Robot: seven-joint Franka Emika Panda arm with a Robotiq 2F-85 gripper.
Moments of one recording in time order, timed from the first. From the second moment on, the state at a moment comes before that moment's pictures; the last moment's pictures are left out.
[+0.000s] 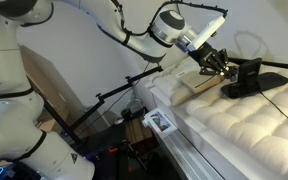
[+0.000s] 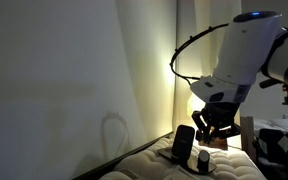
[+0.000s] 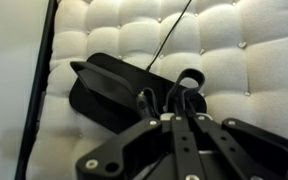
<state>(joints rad) 0.14 0.46 0.04 -1.89 -1.00 2.41 -0.78</state>
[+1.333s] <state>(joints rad) 0.14 0.51 0.19 -1.89 -0.88 2.40 -1.39</state>
